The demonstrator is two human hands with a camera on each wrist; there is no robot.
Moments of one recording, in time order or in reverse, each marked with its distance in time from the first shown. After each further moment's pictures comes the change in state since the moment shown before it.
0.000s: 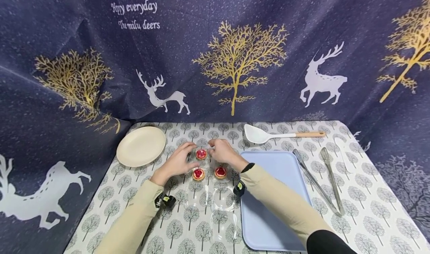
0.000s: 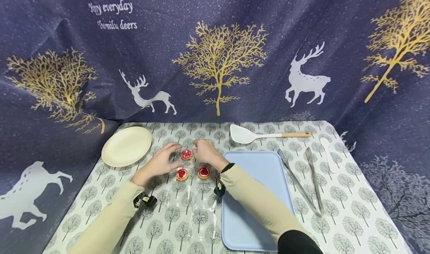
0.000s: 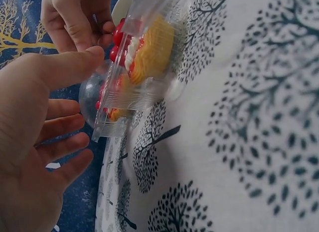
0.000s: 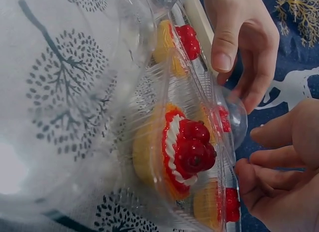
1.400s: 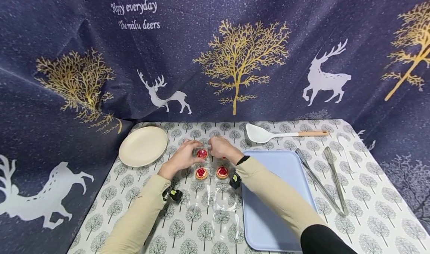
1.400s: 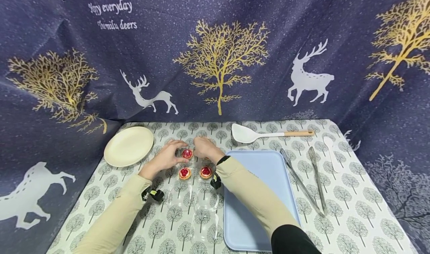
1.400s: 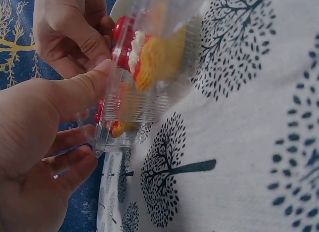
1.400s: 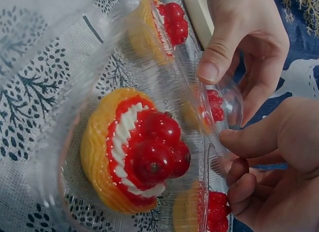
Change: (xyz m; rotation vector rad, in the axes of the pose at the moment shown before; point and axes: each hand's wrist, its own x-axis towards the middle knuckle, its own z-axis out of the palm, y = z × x) left_hand 0.024 0.004 0.002 -0.002 -0.086 -0.131; right_hand 0.026 -0.006 -0.004 -0.167 -0.209 0.083
